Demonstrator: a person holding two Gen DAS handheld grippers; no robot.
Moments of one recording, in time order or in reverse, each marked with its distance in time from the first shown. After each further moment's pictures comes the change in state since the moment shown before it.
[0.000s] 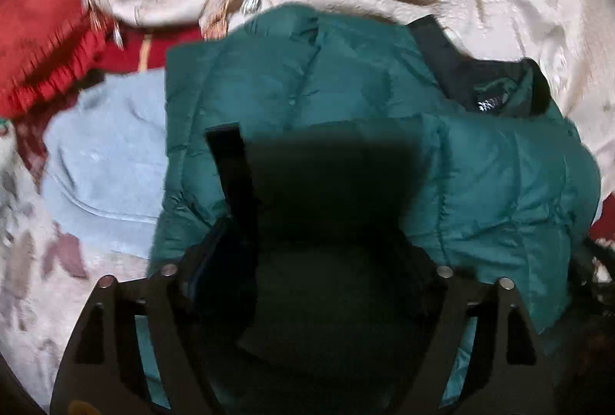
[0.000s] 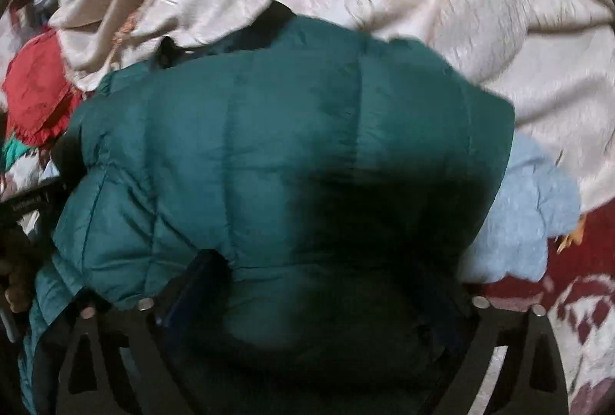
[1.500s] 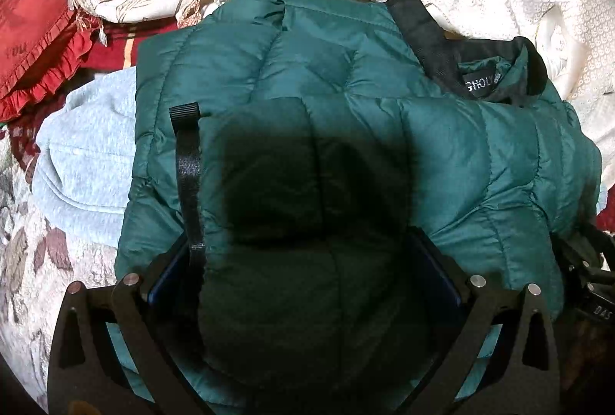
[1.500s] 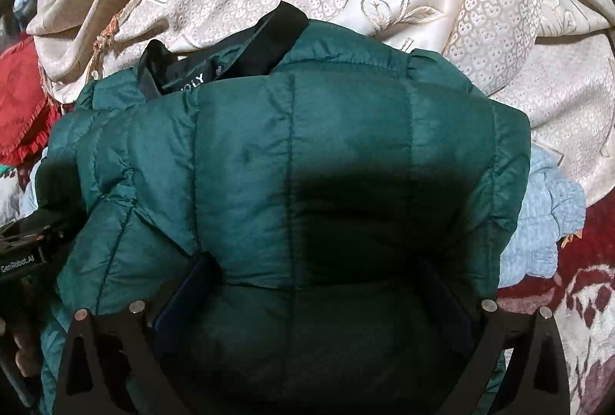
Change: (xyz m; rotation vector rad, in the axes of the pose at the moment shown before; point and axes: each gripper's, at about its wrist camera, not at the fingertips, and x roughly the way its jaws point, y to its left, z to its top) left arm 0.014 -0.020 -0.009 0.042 0.021 0.033; right arm 0.007 0.026 0.022 0.040 -0.020 -0.079
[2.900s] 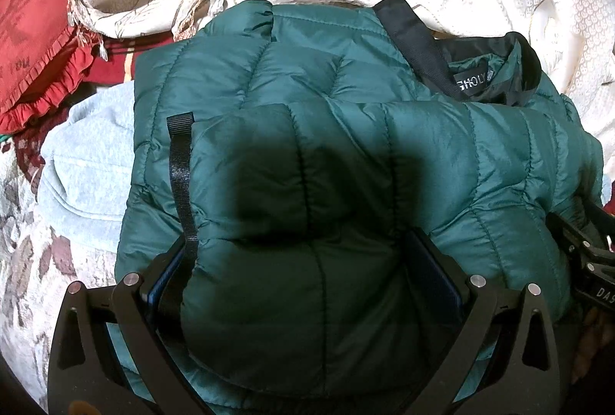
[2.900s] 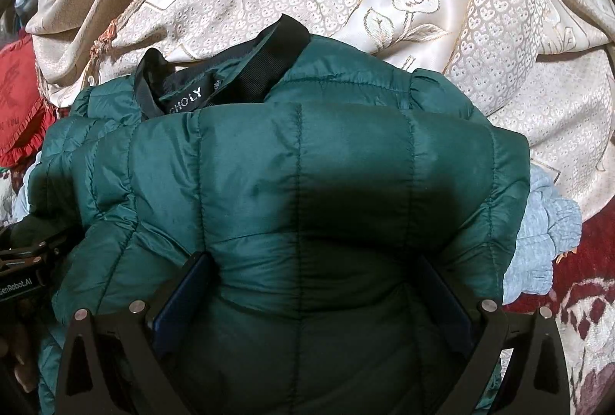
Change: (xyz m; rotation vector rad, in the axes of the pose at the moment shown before) left arm -0.011 -0.021 -0.013 0.031 -0.034 0.015; right arm -0.003 0.014 0.011 -0.033 -0.071 -0.035
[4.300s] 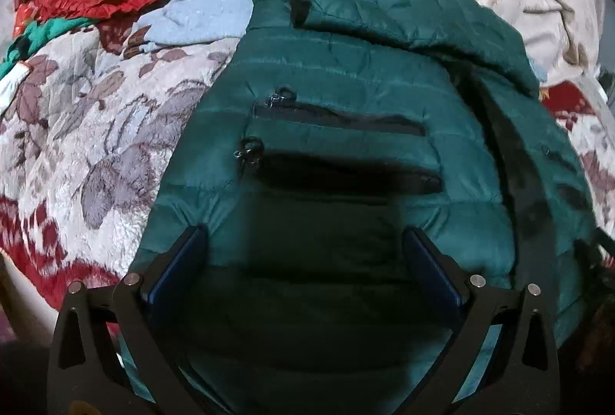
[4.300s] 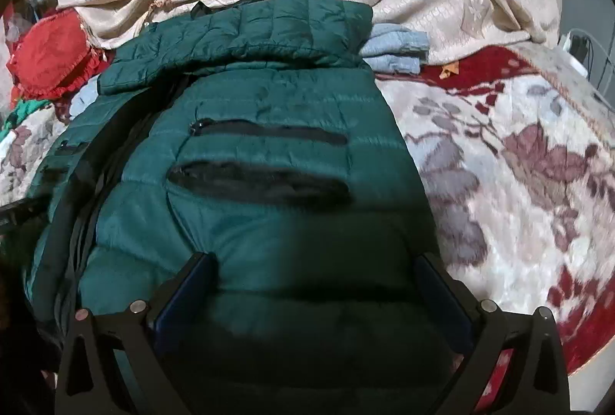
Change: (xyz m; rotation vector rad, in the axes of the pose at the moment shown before) left arm -0.146 0.069 -0.193 0.040 0.074 -0.046; right arm -0.192 -0.012 -0.252 0.084 0.058 -0.019
